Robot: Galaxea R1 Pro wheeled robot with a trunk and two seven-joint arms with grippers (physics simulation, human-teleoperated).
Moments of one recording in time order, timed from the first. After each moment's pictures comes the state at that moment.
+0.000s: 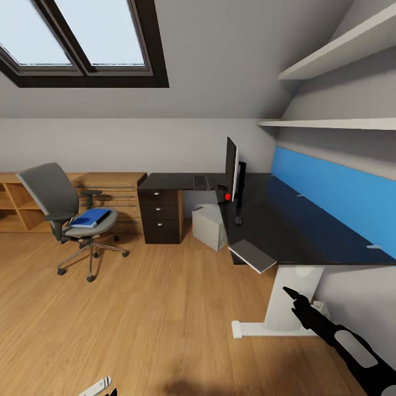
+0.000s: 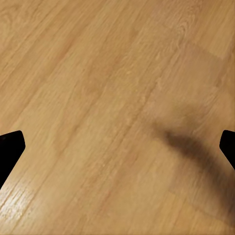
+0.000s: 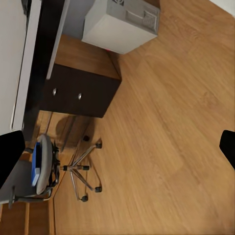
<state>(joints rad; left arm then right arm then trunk) -0.22 0.03 0.19 -0.44 0.34 -0.12 0.05 -0.49 -0.37 0.19 -0.60 -1.45 0.30 0.32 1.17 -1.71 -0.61</state>
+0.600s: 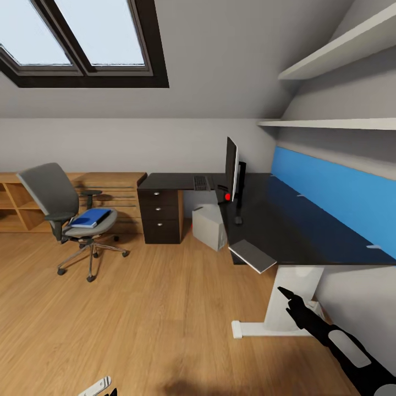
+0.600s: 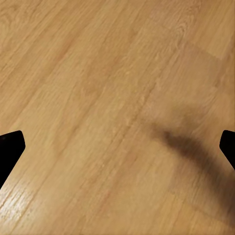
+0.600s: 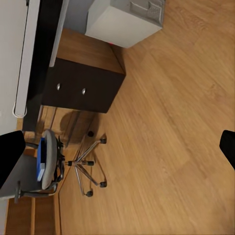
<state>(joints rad) -0.22 0.03 0.19 -0.44 0.34 -0.13 0.04 -0.49 -0.34 0.19 -0.61 -1.45 0.30 0.32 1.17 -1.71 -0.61</state>
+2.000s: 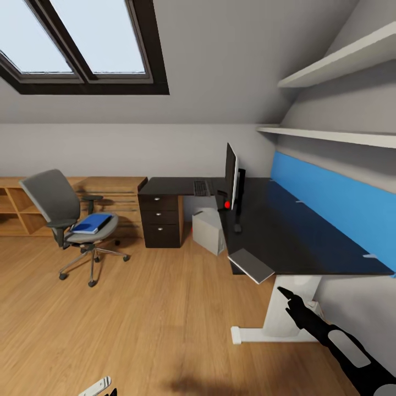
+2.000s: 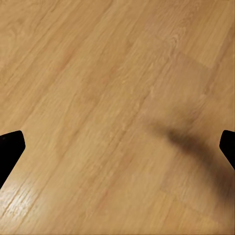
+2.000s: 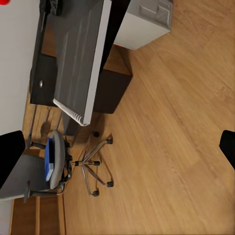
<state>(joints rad) -0.22 0.03 0.19 -0.44 0.34 -0.13 0.04 -0.49 -0.34 0.19 -0.61 -1.45 0.30 0.32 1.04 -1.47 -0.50</state>
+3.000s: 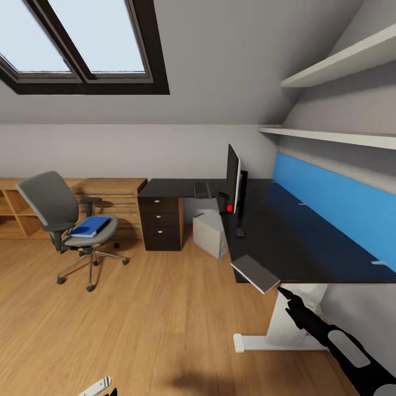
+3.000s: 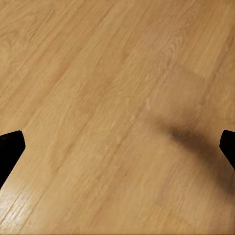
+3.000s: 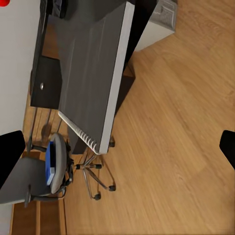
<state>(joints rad) -0.22 0.03 0.19 -0.44 0.34 -0.13 0.04 -0.49 -0.34 0.19 -0.61 -1.45 0.30 0.32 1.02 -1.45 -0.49</state>
